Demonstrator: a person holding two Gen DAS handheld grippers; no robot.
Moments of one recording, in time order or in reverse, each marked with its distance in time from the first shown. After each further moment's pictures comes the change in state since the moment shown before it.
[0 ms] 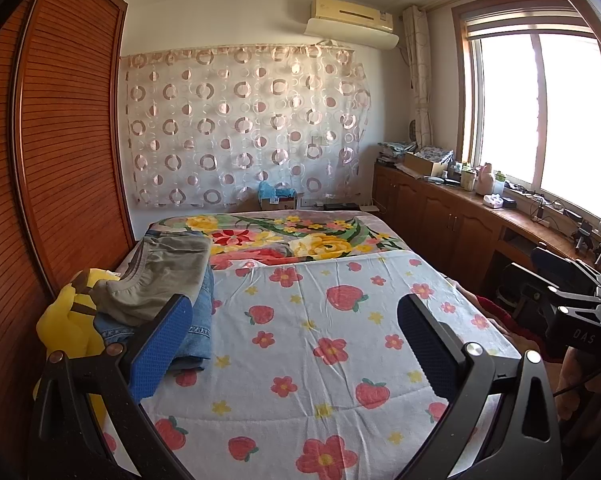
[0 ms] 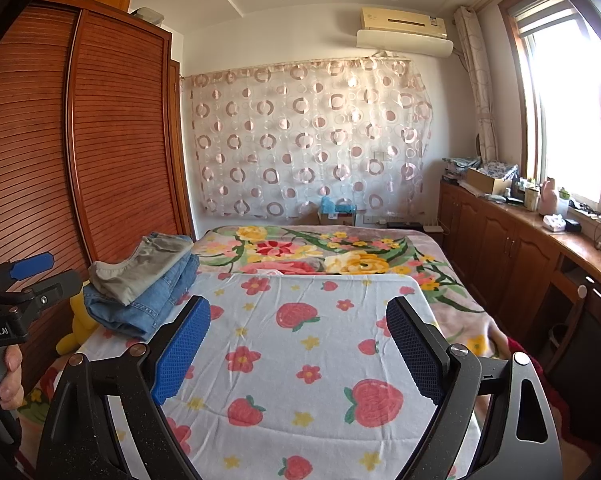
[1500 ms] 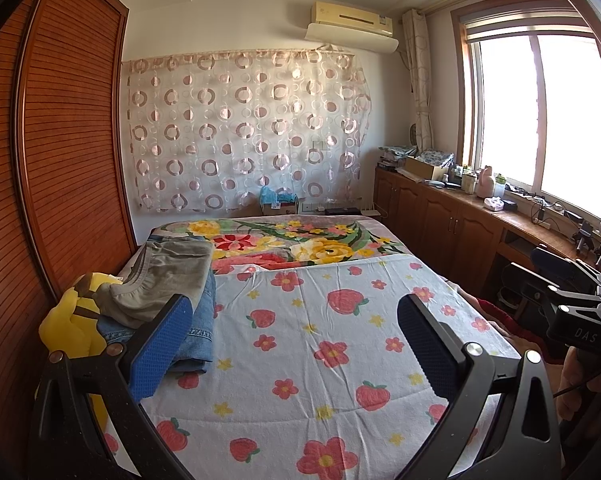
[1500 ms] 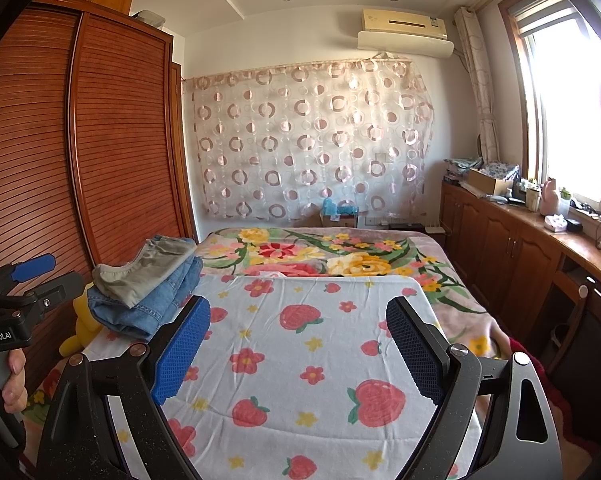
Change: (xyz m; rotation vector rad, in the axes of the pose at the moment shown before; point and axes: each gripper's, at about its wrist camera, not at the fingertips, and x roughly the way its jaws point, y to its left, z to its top) left arm -0.001 0.003 -0.003 0.004 -0.005 0.005; right arm -0.001 0.005 -0.004 0.002 -0.007 0.005
